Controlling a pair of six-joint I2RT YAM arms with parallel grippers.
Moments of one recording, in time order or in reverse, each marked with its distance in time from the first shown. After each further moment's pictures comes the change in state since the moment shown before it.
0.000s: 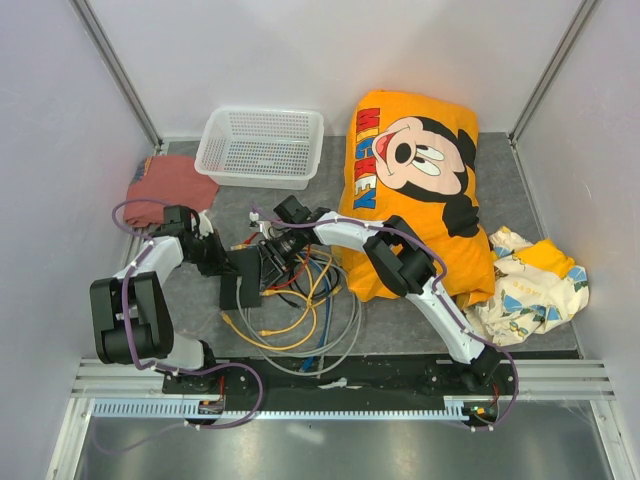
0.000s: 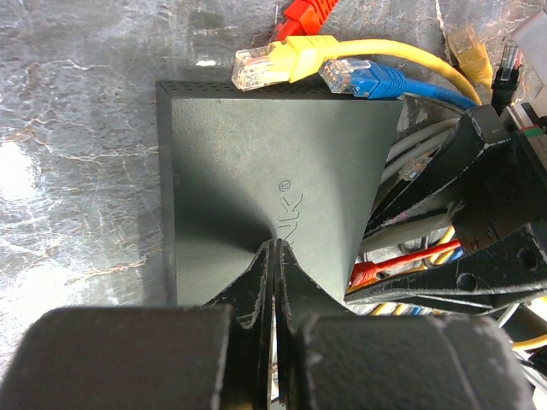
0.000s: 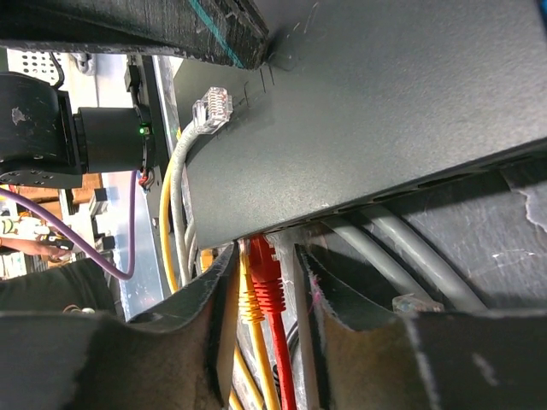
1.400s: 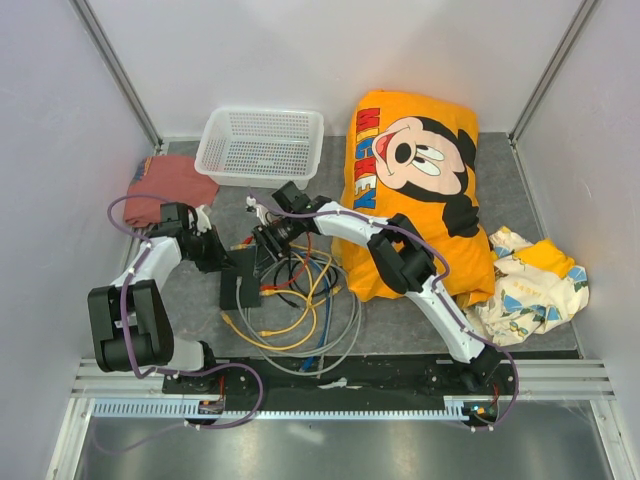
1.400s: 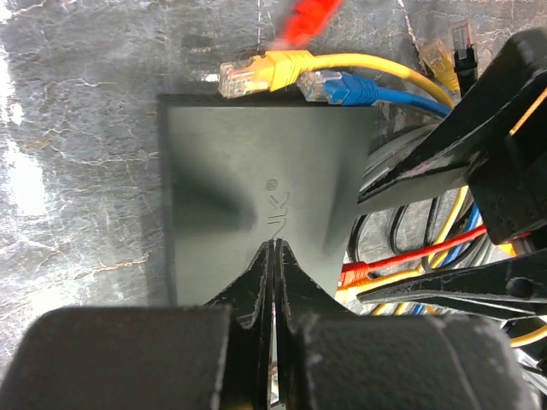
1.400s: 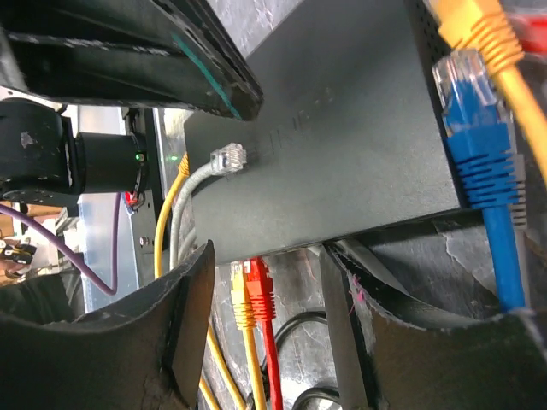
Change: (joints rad) left arm 0.000 -0.046 0.017 -0.010 -0.010 0.008; right arm -0.024 0.019 0.134 -0.040 0.037 -0.055
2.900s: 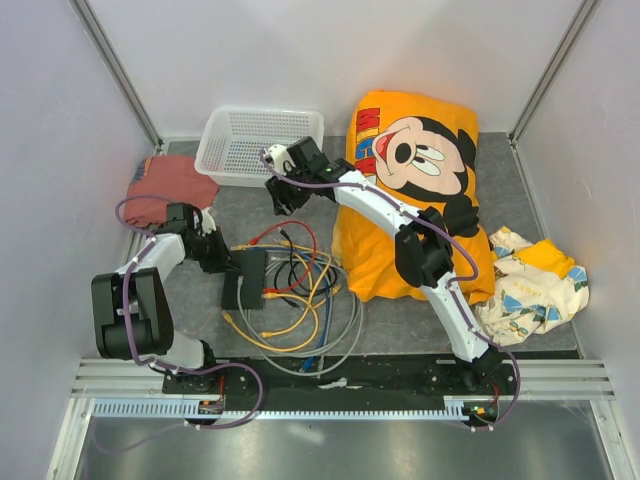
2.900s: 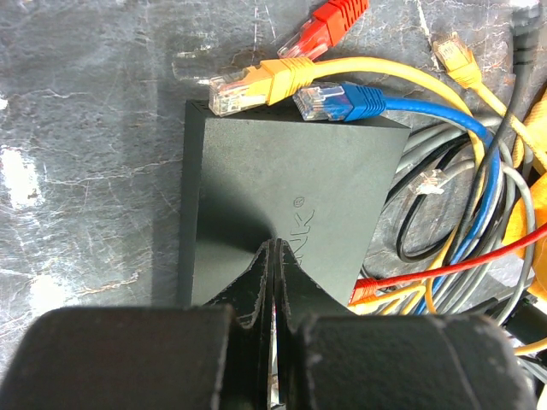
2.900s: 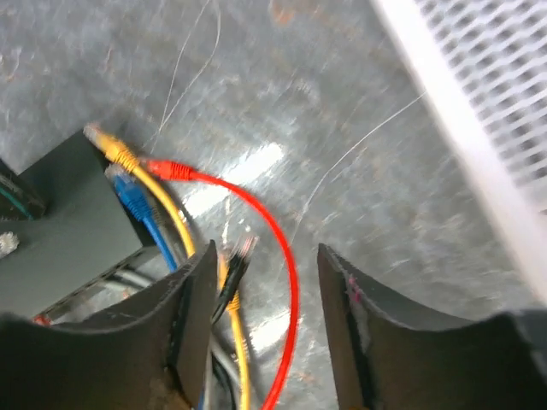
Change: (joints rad) left arm -0.020 0.071 0.002 0.027 0.014 0.000; right arm -0.093 -0.112 0.207 -0.131 0.653 -0.267
